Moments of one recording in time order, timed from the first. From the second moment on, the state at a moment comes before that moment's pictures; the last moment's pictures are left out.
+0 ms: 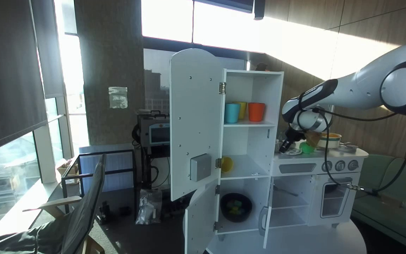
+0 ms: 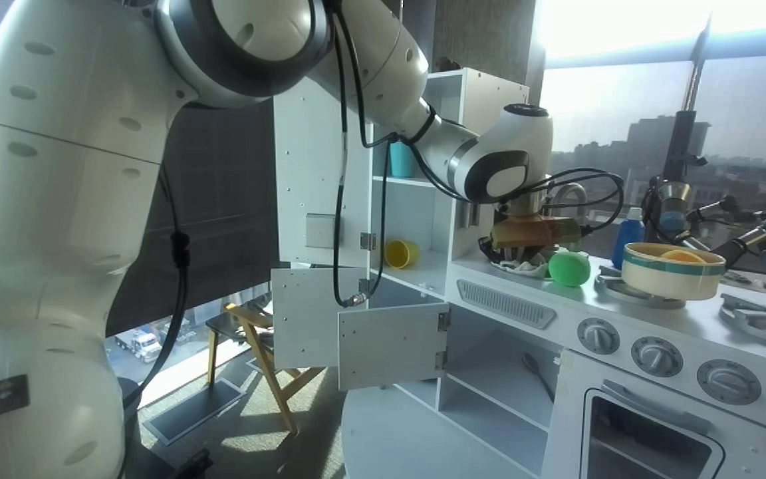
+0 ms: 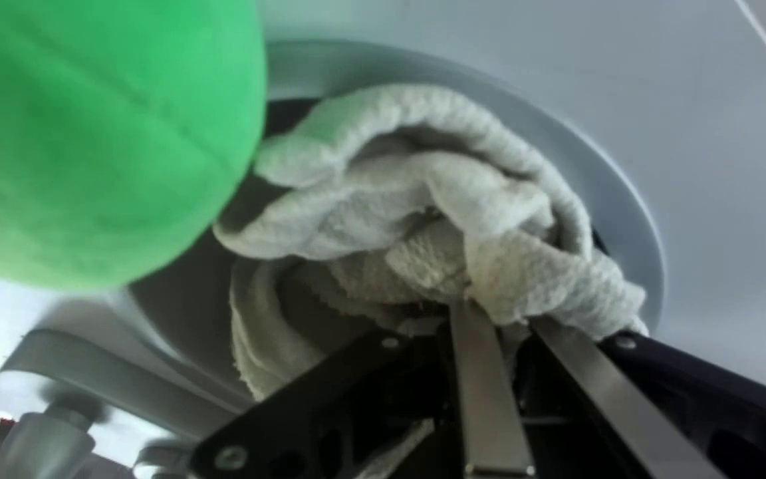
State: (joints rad) arm -0.27 0.29 -0.13 -1.79 0.36 2.45 -1.11
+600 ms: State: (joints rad) arm -0.30 0.34 -0.13 -1.73 0.22 2.42 -0.98
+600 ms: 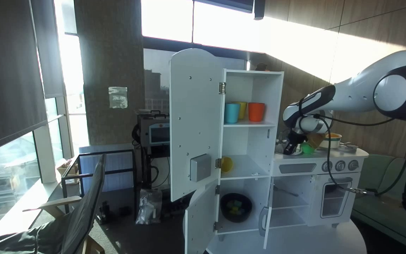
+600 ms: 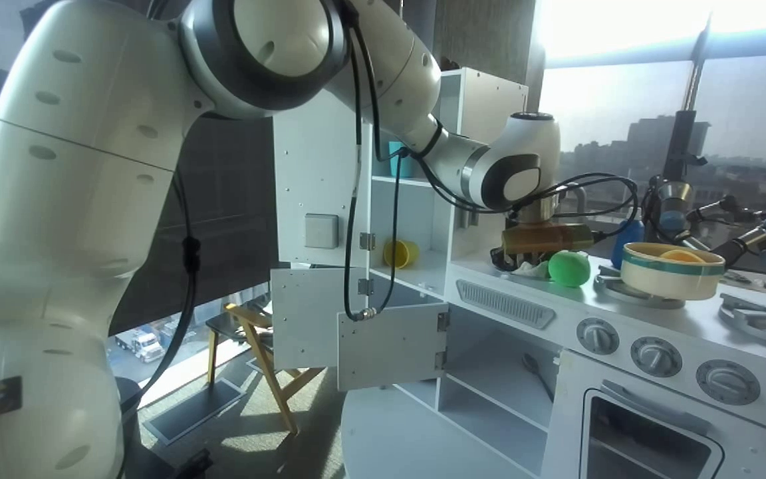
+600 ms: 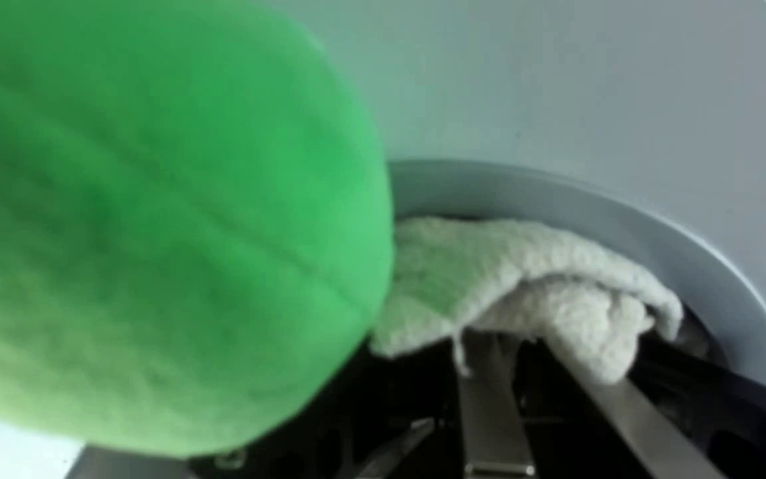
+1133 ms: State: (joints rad) arm -0.34 0.30 -0.06 -1.73 0.31 2.36 -1.23
